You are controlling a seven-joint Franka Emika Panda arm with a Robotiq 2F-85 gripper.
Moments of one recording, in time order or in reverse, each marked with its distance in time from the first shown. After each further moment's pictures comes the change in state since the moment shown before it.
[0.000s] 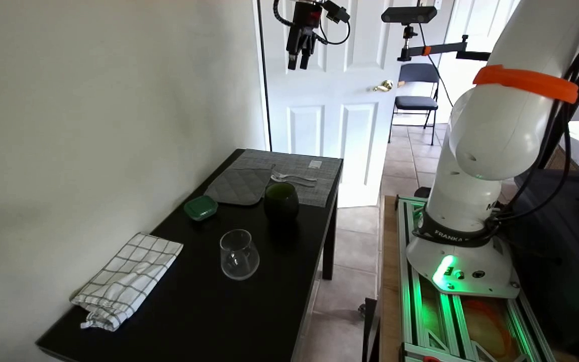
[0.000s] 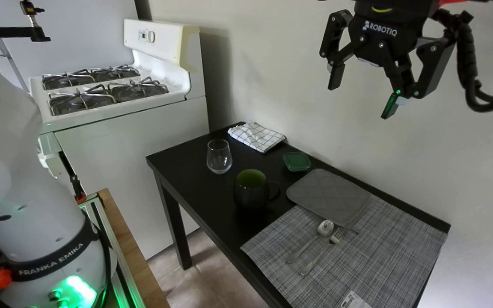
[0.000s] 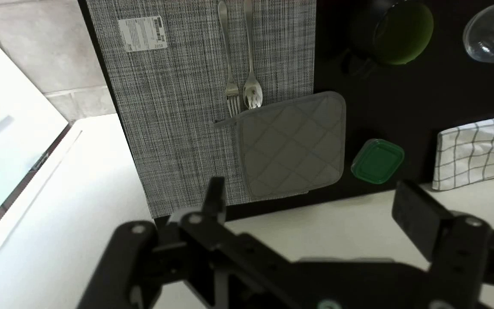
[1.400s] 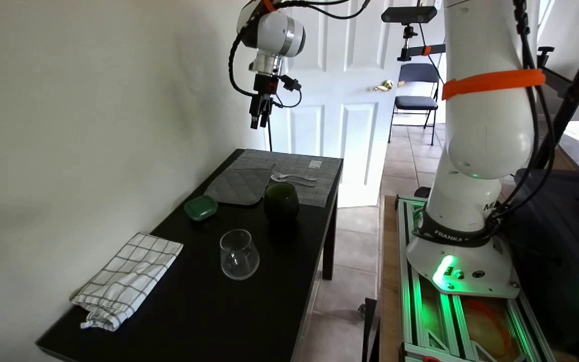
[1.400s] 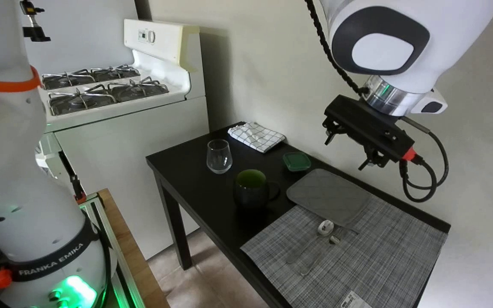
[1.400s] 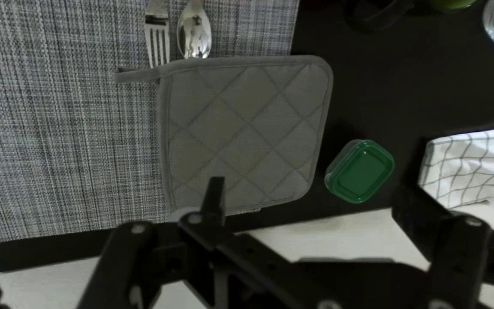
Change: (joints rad) arm -0.092 0.519 0.189 0.143 0.402 0.157 -0.342
